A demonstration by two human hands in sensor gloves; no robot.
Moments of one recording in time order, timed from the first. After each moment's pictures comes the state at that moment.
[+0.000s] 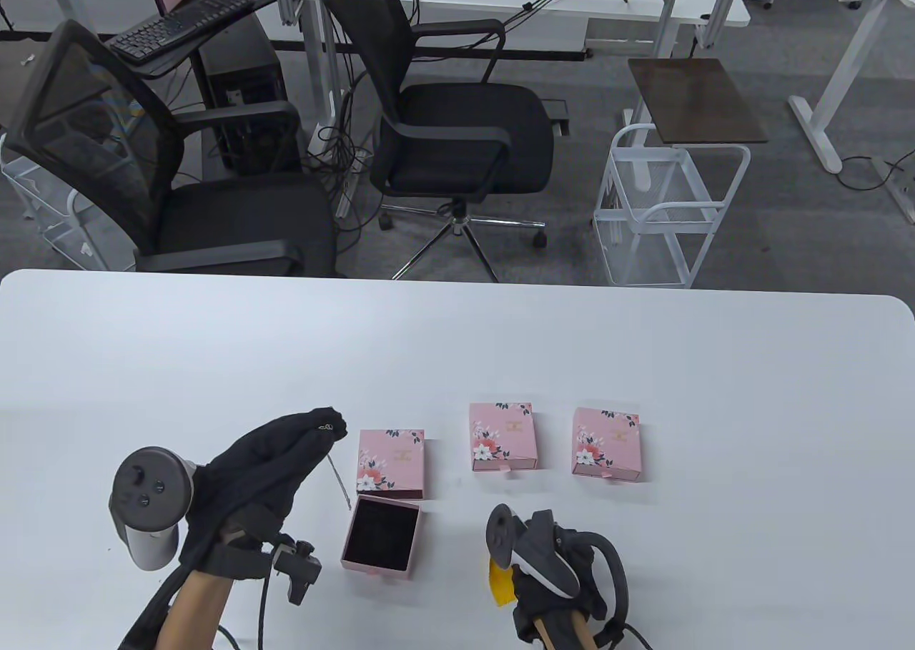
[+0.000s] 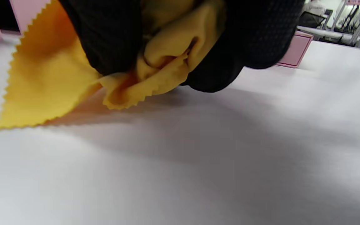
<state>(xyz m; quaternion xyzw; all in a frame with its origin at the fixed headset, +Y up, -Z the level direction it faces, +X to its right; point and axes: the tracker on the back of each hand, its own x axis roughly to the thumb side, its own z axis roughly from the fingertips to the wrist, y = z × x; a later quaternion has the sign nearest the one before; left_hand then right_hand) -0.248 -0.595 -0.275 0.14 -0.16 0.56 0.80 0.093 -0.744 -0.286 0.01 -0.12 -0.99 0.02</state>
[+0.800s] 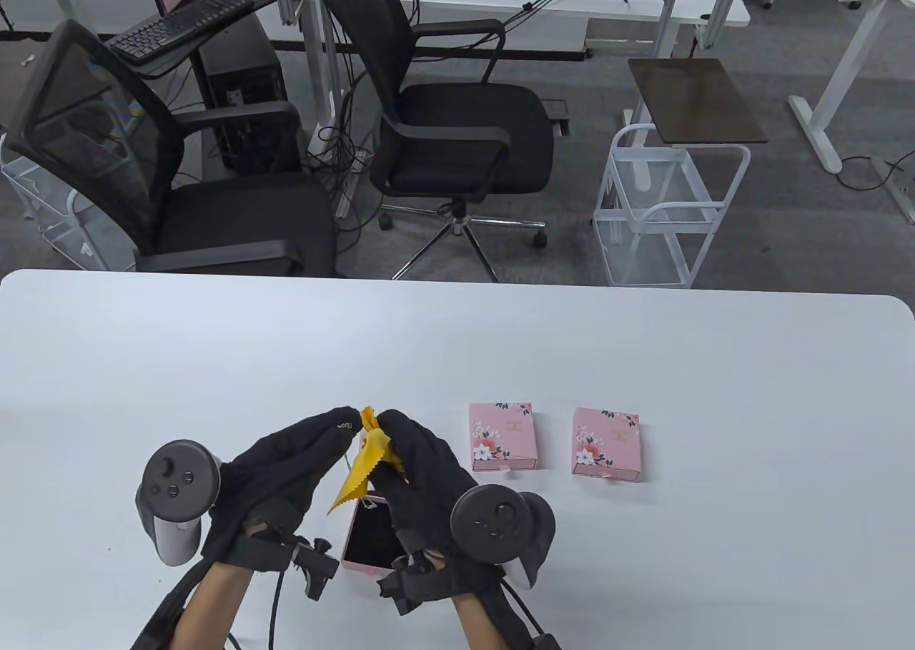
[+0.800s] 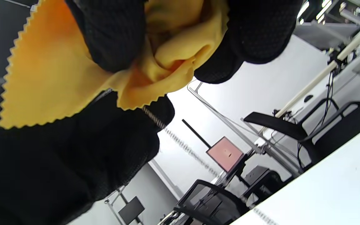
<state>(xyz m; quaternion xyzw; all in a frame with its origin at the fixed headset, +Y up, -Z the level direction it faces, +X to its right) -0.233 -0.613 -0.286 0.11 -0.13 0.57 0.81 -0.005 -0.618 -0.271 -0.19 0.19 -0.85 -0.46</state>
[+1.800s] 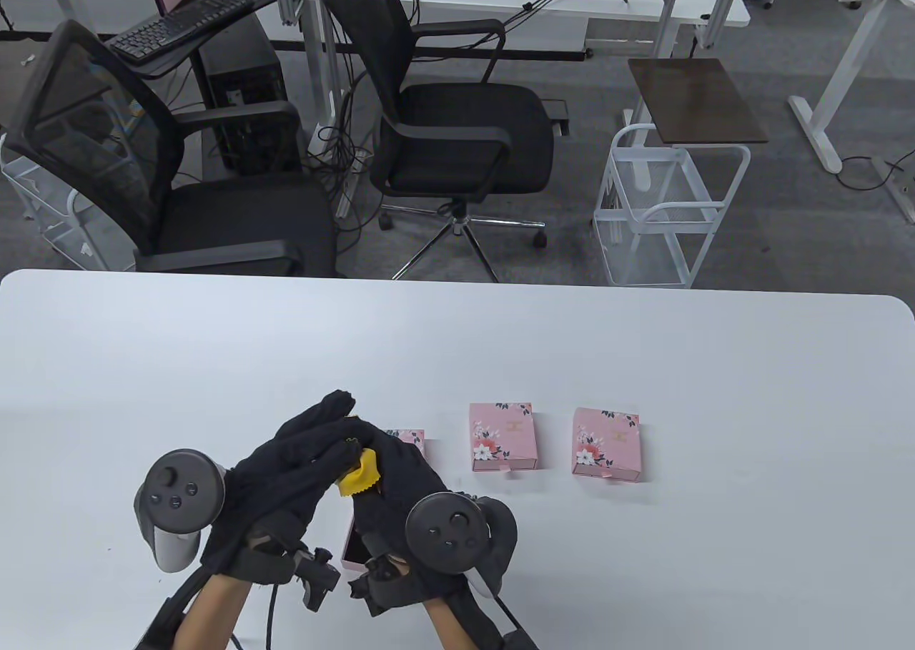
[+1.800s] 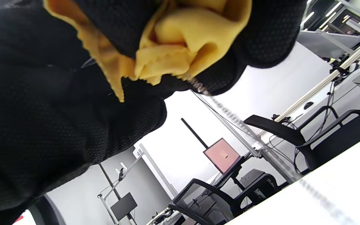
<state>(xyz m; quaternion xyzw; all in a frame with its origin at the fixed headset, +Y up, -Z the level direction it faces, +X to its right) -0.228 -0.596 -0.272 0.13 -0.16 0.52 0.83 -0.025 -0.611 -0.263 -0.18 0.19 -0.86 -0.44</state>
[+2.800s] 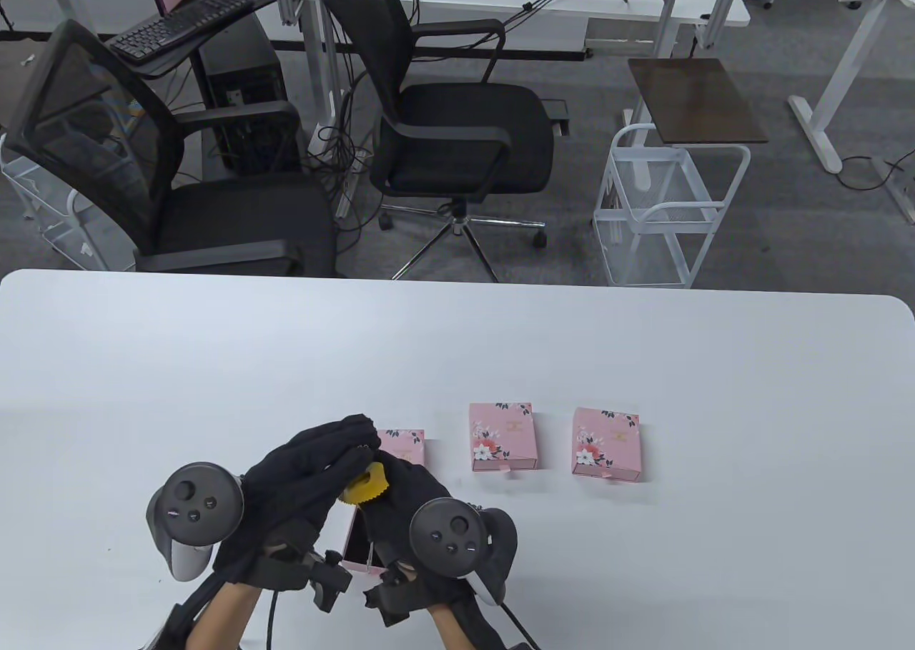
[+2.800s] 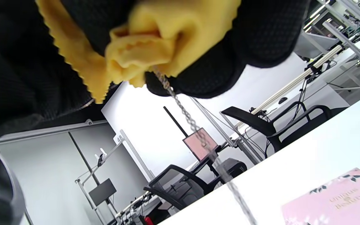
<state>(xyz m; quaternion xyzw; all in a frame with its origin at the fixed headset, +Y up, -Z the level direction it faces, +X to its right) -0.216 -0.605 -0.269 0.15 -0.16 0.50 0.84 -0.018 -0.646 -0.268 -0.17 0.15 -0.89 -0.40</state>
